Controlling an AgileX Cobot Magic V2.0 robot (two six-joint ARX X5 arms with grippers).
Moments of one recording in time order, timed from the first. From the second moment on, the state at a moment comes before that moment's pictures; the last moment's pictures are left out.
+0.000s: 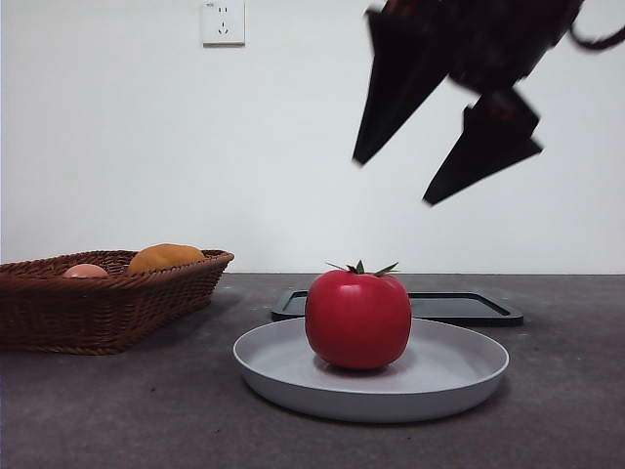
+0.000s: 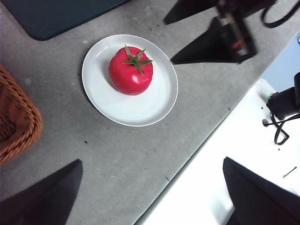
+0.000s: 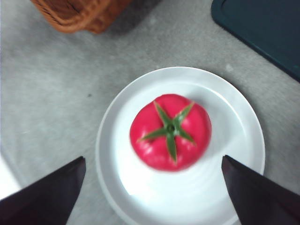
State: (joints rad) left arm -0.43 1.07 1.33 -1.19 0.49 0.11; right arm 0.56 1.40 1.07 -0.63 -0.35 0.02
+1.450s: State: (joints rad) left arm -0.43 1.07 1.33 -1.18 0.49 0.11; right arm 0.64 1.71 1.08 -0.45 -0.26 0.02
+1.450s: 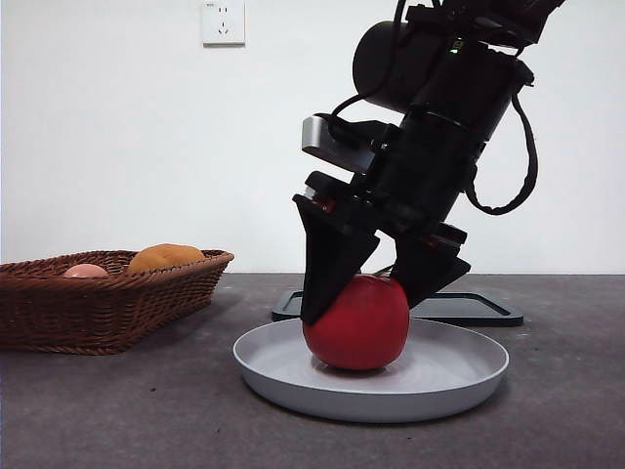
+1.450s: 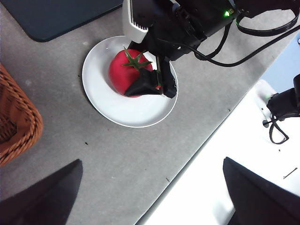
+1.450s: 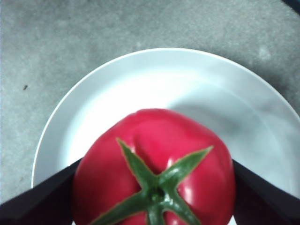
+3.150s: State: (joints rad) left arm -0.43 1.07 1.33 -1.19 0.49 0.11; right arm 0.36 2.13 1.63 -0.40 -0.18 -0.06
